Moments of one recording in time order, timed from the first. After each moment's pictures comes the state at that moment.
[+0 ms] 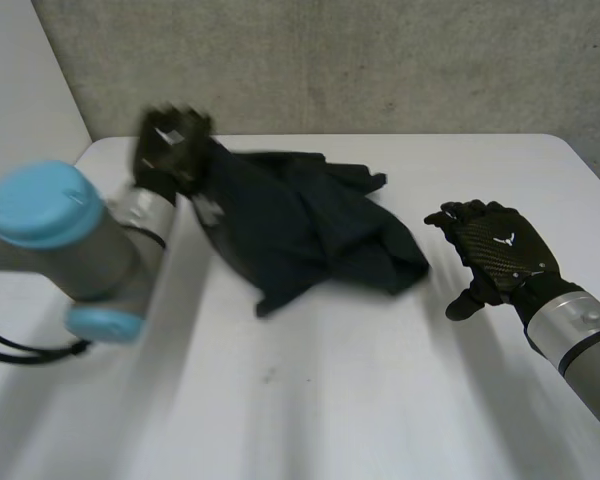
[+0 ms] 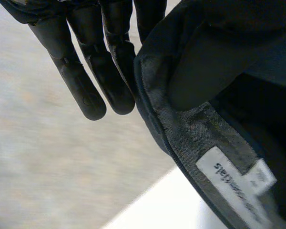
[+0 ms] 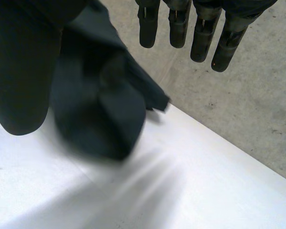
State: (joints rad) left arm 4.29 -2.05 -1.43 3.69 -1.60 3.45; right arm 1.75 -1.43 1.98 -0.40 1.18 2.88; left_hand 1.10 1.17 1.19 1.20 0.98; right_hand 0.21 0.23 0.21 0.24 0.07
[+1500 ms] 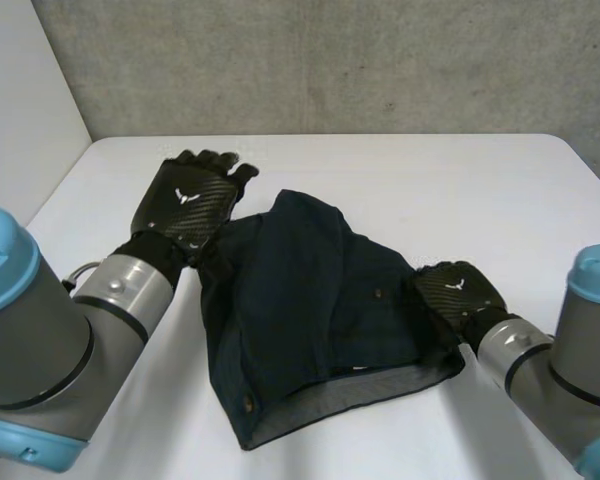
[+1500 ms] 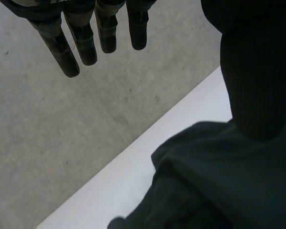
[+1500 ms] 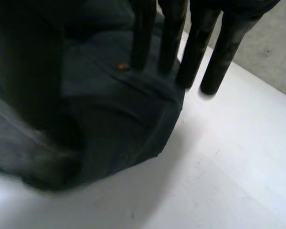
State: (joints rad) left arm 4.19 -1.73 -1.75 3.47 -1.52 3.46; right arm 1.91 -1.22 1.84 -0.21 1.35 2.79; left_hand 0.24 0.23 0.24 0.23 0.05; right_hand 0.27 0.31 0.32 0.31 0.14
